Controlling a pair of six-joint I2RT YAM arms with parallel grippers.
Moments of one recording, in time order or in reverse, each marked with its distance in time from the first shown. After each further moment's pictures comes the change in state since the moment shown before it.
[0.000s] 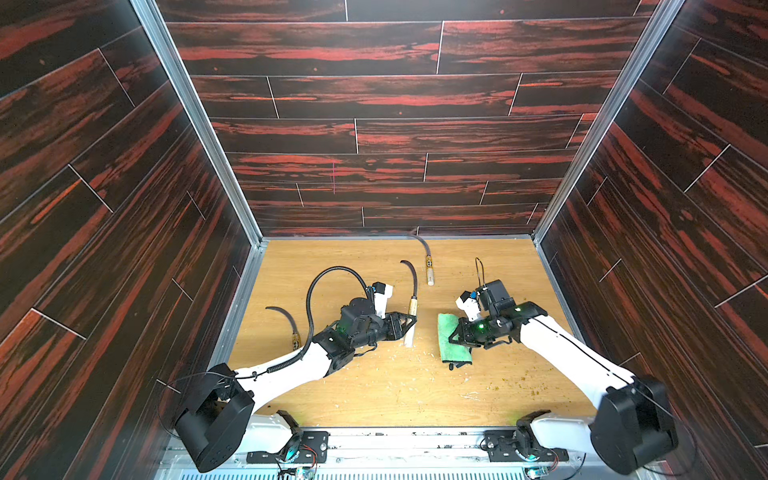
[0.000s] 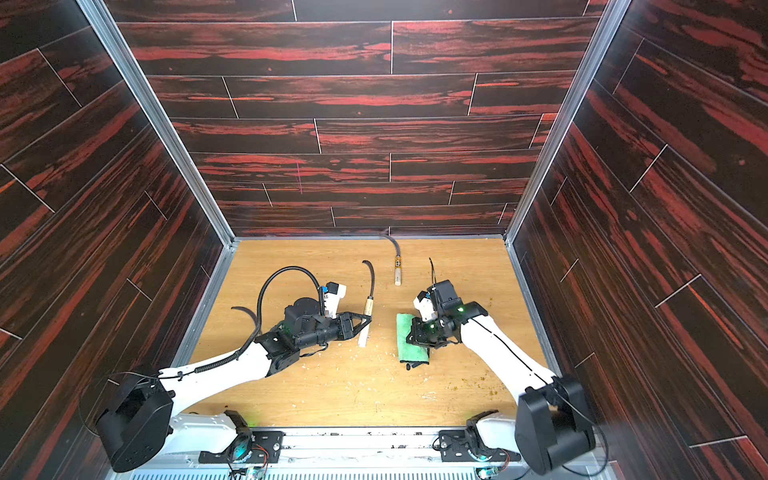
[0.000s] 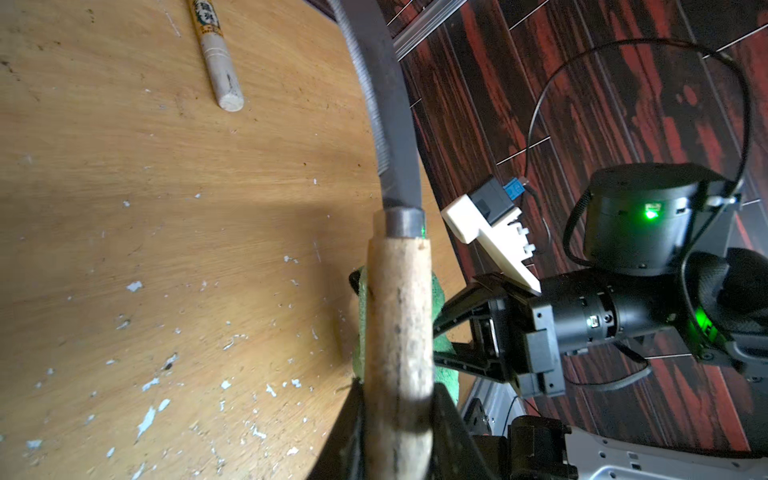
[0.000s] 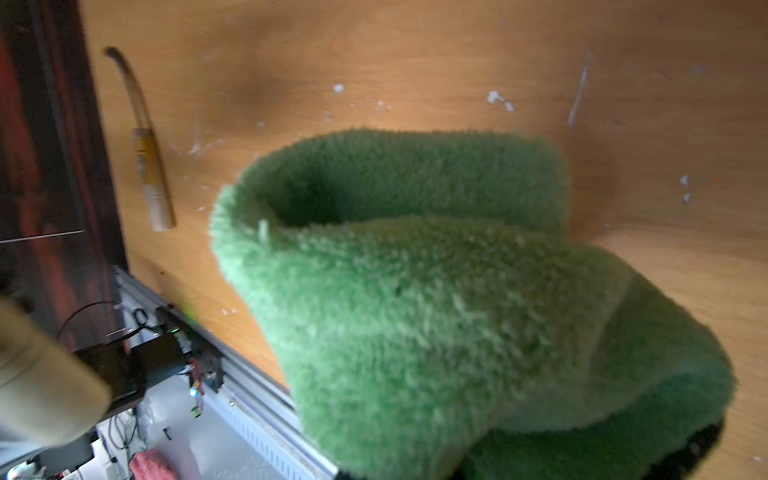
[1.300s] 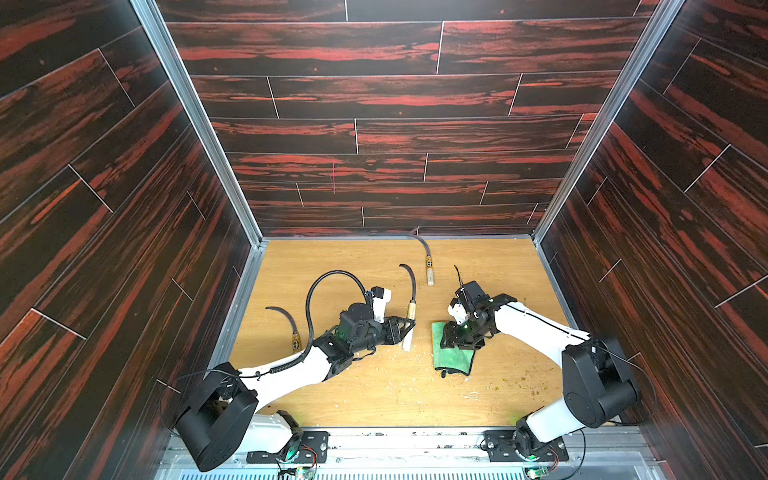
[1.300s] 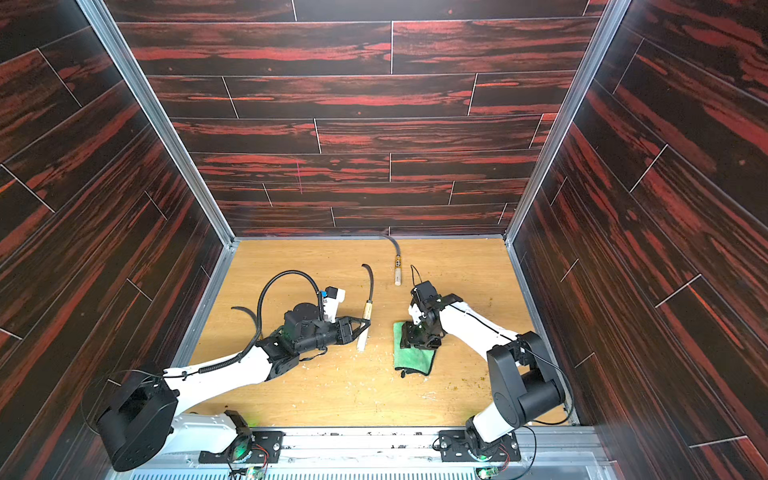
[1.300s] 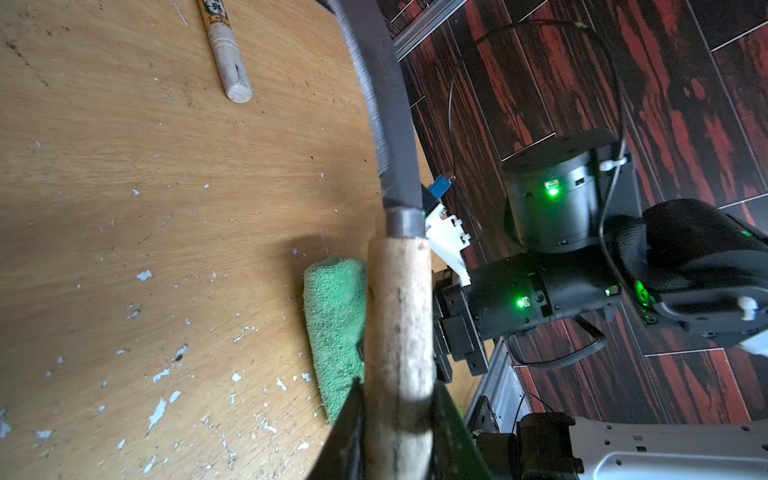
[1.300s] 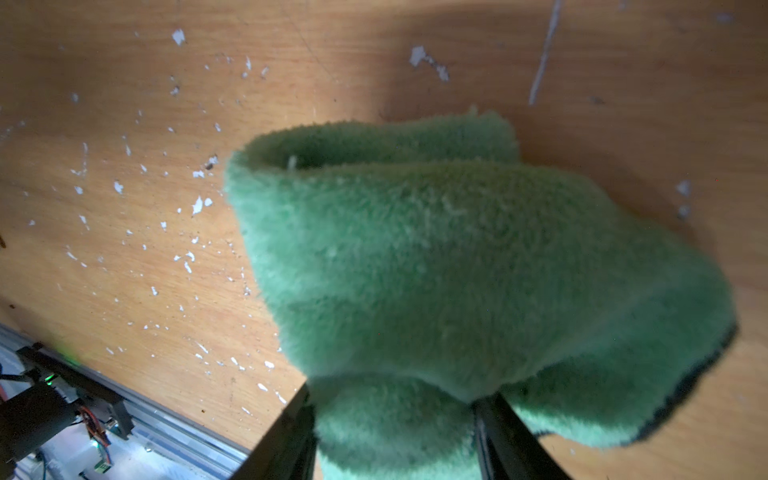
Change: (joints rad) left arm 0.000 0.011 -0.059 0.084 -0.002 -0.001; right arm 0.063 0.216 0.071 -0.042 0.165 0.001
